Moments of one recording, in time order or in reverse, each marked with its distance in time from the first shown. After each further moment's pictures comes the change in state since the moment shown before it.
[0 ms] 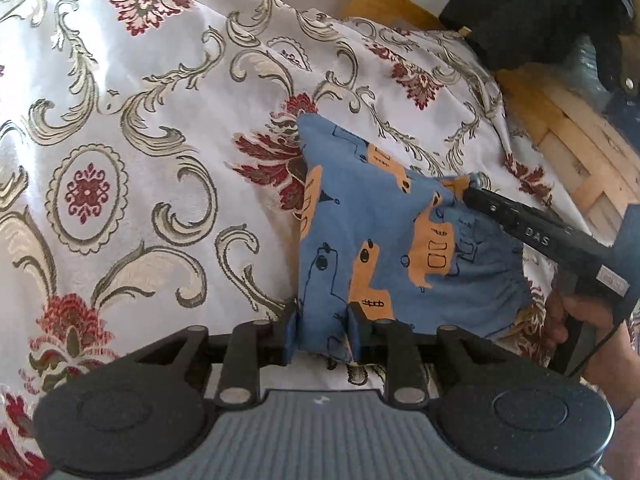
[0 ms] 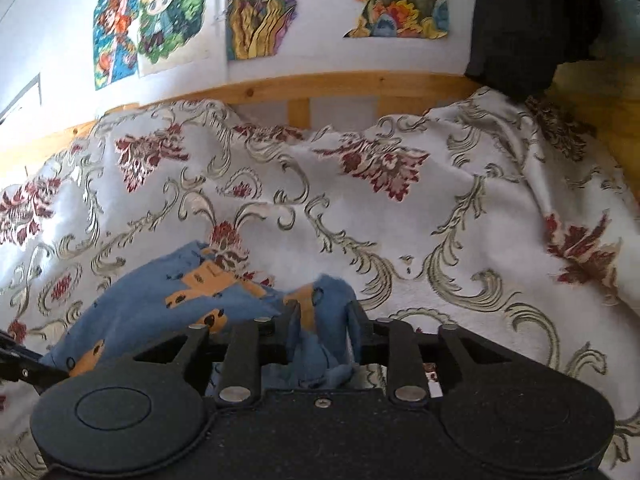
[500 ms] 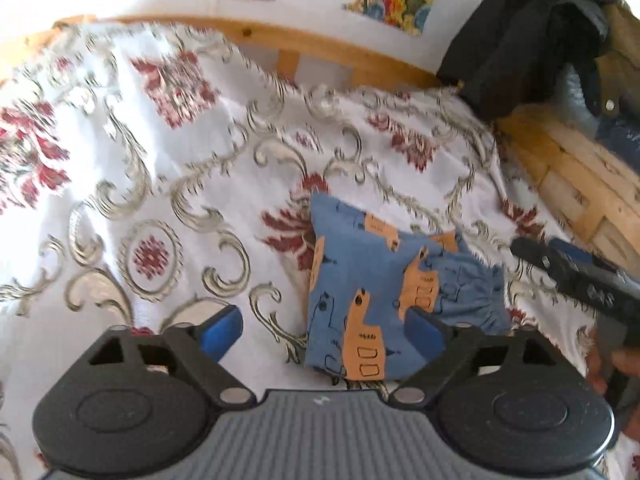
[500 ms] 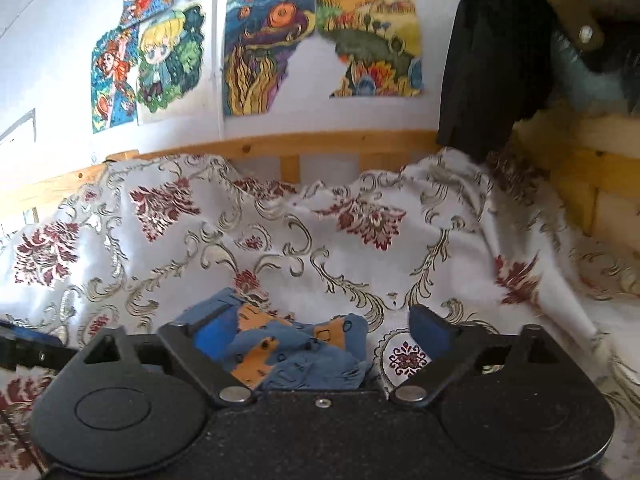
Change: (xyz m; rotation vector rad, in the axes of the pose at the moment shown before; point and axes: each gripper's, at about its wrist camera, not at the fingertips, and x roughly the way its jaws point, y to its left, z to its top) left arm -0.073 -0.031 -0.007 0.051 -0.210 0.133; right arm -0.097 0.038 0.009 0.021 -0.124 -0.074
